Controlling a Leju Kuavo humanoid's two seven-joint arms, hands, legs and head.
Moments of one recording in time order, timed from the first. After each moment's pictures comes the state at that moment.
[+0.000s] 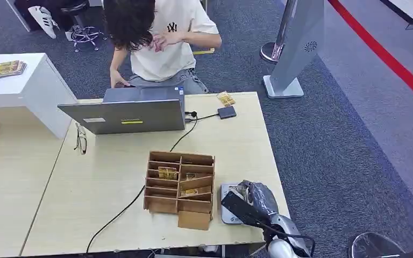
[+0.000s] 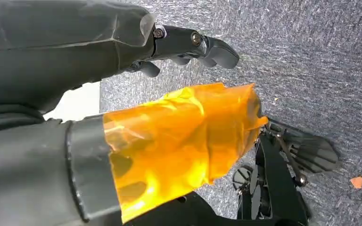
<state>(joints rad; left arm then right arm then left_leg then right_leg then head) -0.05 -0.19 1.17 -0.24 -0.89 0.09 0.10 0.00 -0.04 0.40 -1.31 0.62 -0.21 0.08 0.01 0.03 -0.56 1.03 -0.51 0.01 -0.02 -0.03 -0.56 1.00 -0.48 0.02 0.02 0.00</state>
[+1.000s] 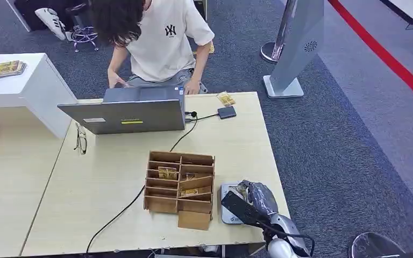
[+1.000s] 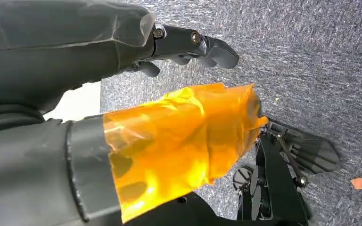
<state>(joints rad) -0.05 -0.19 1.18 -0.24 -0.89 0.09 0.10 -0.01 -0.04 0.40 -1.30 0.62 -0.21 0.08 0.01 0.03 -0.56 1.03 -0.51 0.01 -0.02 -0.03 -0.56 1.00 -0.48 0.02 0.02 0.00</state>
